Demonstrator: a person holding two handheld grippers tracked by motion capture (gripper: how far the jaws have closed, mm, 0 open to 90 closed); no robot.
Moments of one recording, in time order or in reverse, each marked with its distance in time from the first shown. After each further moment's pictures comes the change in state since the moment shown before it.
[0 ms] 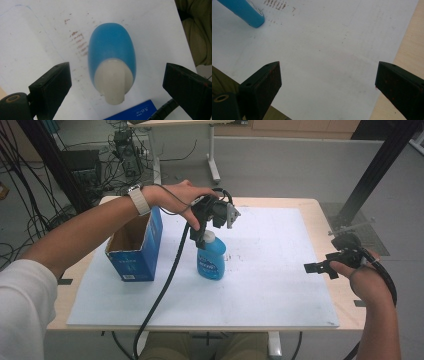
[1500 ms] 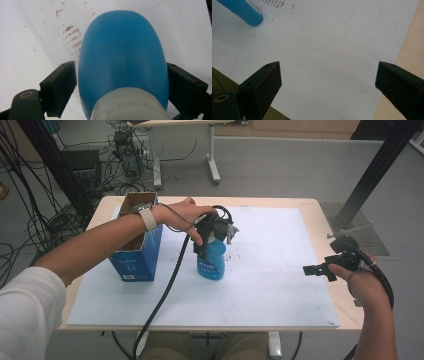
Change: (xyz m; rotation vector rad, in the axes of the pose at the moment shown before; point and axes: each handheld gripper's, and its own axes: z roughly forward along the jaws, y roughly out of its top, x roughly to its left) left arm 0.001 0.006 0.055 0.049 0.015 -0.003; right arm -0.001 -0.006 0.006 -0.001 0.001 0.013
